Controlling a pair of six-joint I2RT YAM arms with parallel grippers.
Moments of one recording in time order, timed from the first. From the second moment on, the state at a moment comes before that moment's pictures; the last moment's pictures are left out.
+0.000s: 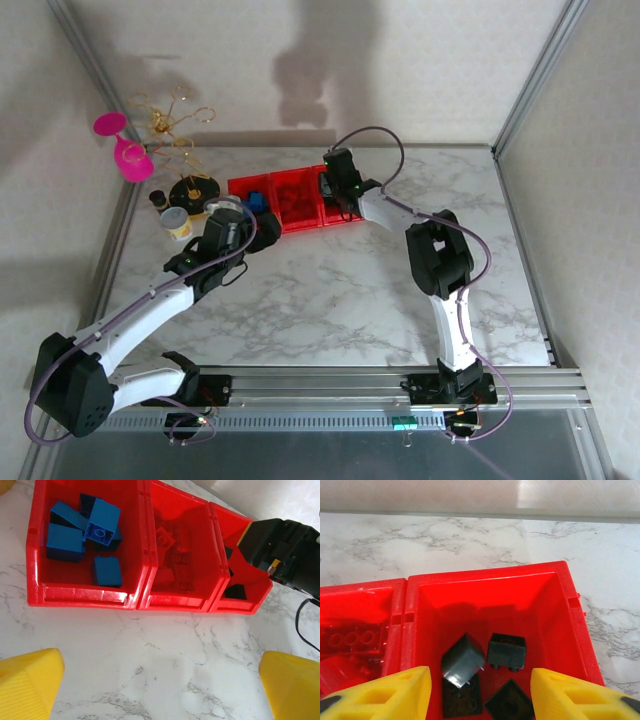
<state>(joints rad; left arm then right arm) -0.48 1.14 0.79 -0.24 -0.18 -0.76 0.58 2.14 1.68 -0.19 0.26 0.30</state>
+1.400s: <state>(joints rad) -0.08 1.54 0.19 1.16 -0.39 -0.23 0.03 1.54 0.21 1.10 0.13 0.07</state>
